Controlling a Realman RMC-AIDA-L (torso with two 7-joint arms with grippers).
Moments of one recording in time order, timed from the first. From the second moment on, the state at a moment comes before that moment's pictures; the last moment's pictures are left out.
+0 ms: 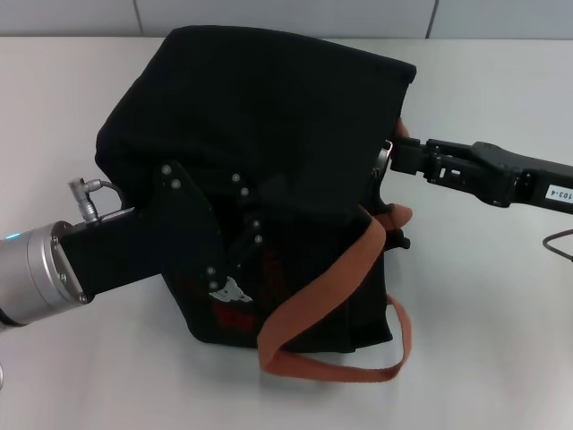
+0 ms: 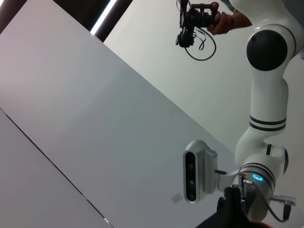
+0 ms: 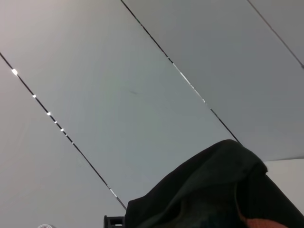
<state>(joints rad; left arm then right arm) -0.39 -2.08 1.09 0.41 1.33 1.84 0.01 0.55 2.04 -0.71 -0.44 -1.74 -1.78 1.63</state>
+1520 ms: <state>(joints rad) -0.40 -2.08 1.09 0.40 1.31 1.84 0.01 0.53 2.07 -0.67 -0.43 -1.74 -1.80 1.51</state>
